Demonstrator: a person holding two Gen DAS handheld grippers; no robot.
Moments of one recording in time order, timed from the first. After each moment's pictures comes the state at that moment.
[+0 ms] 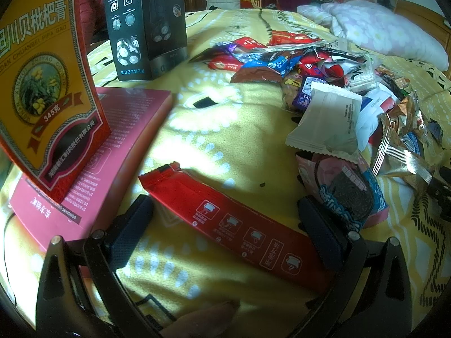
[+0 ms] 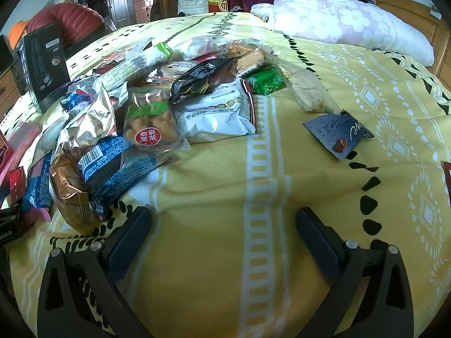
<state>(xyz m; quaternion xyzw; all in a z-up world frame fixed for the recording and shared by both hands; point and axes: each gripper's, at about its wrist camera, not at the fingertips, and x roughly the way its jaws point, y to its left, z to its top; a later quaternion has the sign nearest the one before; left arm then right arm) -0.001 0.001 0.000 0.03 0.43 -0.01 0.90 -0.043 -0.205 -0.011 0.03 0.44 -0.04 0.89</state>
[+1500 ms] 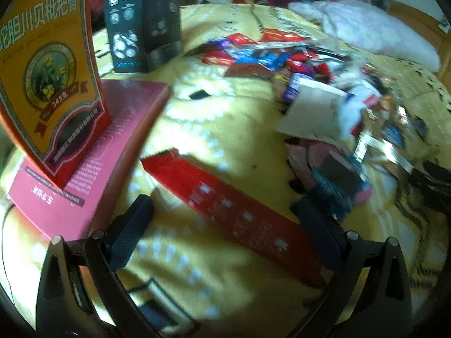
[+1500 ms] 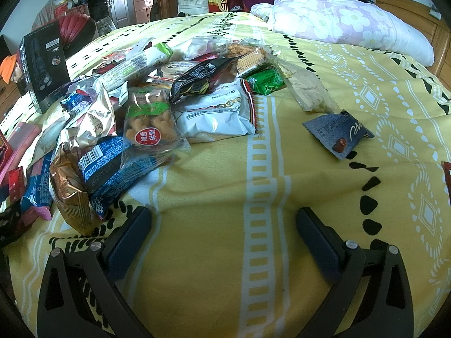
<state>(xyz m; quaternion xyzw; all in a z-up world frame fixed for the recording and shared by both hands) -0.009 0.009 0.008 0.01 0.45 -0.07 0.89 -0.043 -0.205 -0.011 0.03 0.44 -0.04 0.89</state>
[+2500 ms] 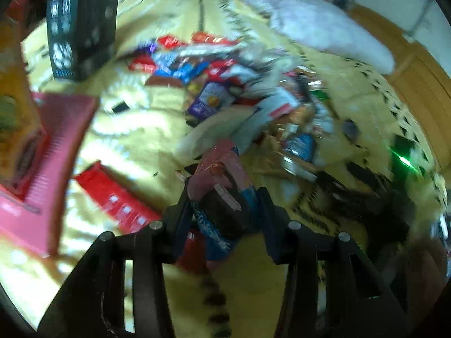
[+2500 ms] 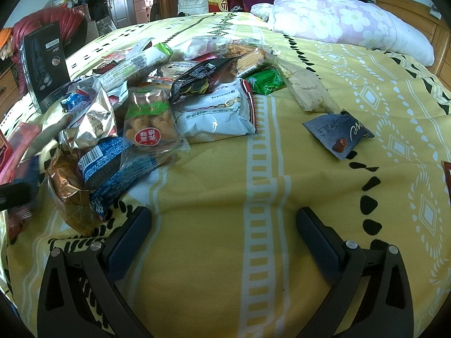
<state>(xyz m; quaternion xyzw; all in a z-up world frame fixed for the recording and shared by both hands) -0.020 -0.016 0.060 -0.05 0.49 -0.20 0.85 -0.043 -0.205 -0.011 0.03 0.44 -0.04 0.89</state>
